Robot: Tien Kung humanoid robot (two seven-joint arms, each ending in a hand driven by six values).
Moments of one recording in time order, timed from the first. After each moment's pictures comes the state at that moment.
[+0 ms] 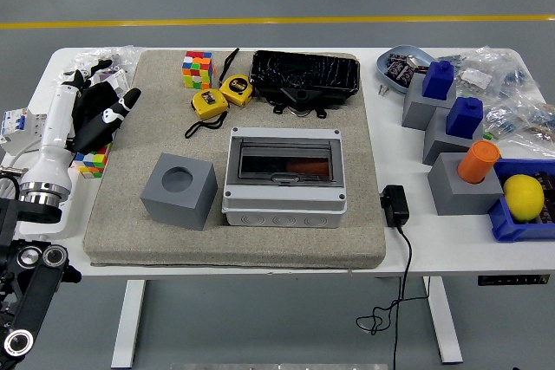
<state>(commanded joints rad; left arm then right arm) -0.04 0.05 -1.52 -1.54 1.81 0.20 -0.08 0.11 -0.19 0.67 0.21 -0.93 -0.21 -0.10</state>
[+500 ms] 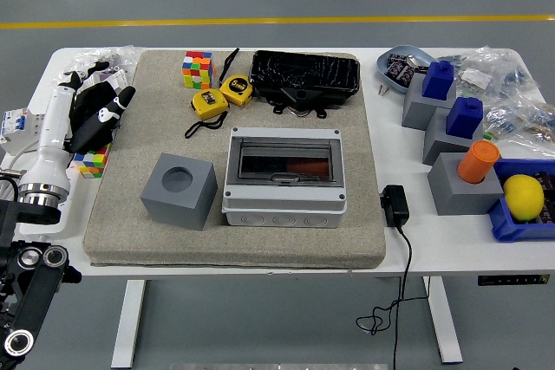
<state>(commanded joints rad) -0.04 0.05 -1.52 -1.53 1.81 0.22 -0.07 0.12 -0.19 0.67 0.21 -0.92 -0.21 -0.10</state>
